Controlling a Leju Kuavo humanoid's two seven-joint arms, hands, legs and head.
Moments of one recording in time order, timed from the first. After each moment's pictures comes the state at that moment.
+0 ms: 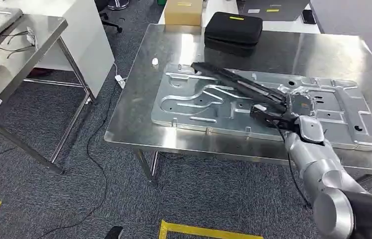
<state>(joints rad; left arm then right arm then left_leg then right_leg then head) -0.25 -0.26 1.43 -0.21 -1.57 0.07 0.00 -0.99 -0.11 -0.04 -0.32 1.57 -0.36 -0.14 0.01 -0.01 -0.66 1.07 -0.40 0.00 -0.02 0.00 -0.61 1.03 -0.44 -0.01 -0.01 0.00</state>
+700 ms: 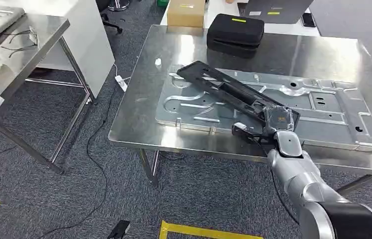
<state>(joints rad) -0.27 -0.28 1.36 -0.21 -1.57 0.02 -0.02 -0.90 -0.06 0.10 -0.31 1.57 -0.40 -0.13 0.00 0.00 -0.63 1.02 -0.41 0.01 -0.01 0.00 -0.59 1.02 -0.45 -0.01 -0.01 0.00</state>
